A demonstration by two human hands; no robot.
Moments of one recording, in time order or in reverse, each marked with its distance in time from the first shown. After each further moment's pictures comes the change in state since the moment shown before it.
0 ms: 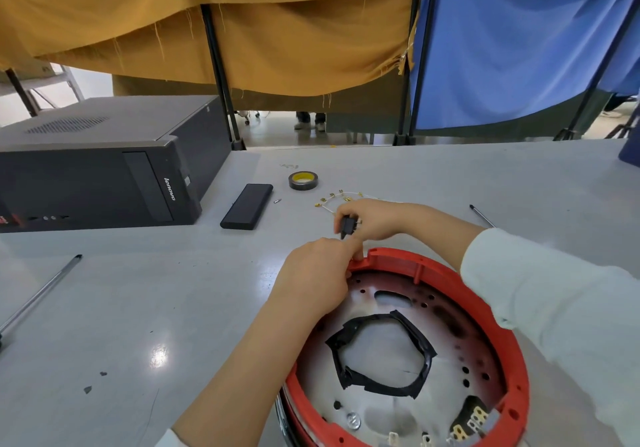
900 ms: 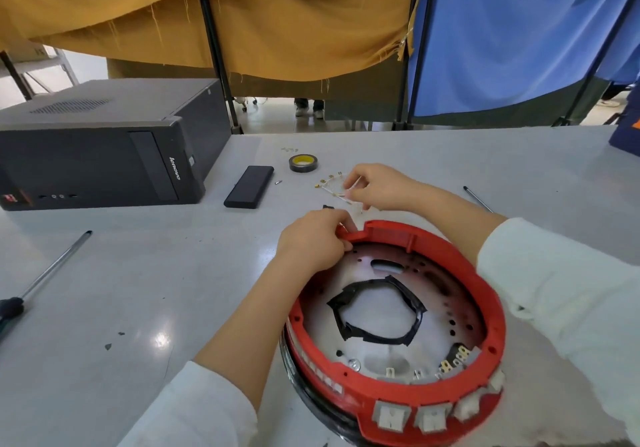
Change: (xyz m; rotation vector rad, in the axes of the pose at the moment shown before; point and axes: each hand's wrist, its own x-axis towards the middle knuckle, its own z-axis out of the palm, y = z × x) left_hand 0.004 -0.004 -0.005 -0.255 -0.075 -0.205; right_hand -0.032 -0.019 -0.004 0.173 0.288 0.123
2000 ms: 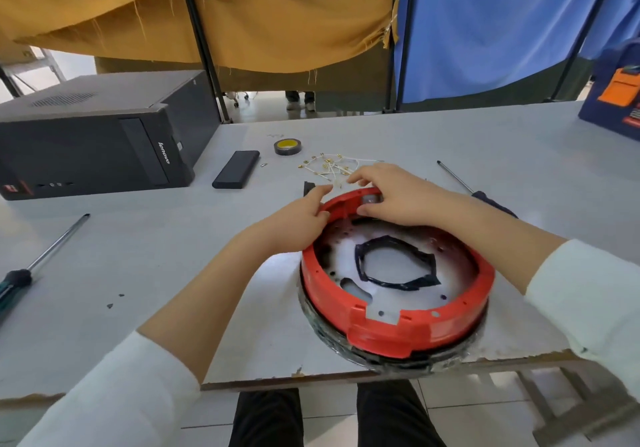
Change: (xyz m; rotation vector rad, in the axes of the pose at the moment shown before) left_hand -0.041 0.018 -0.008 -0.137 -0.197 0.074; right_hand -0.100 0.021 -0.004 -0.253 0.062 -0.198
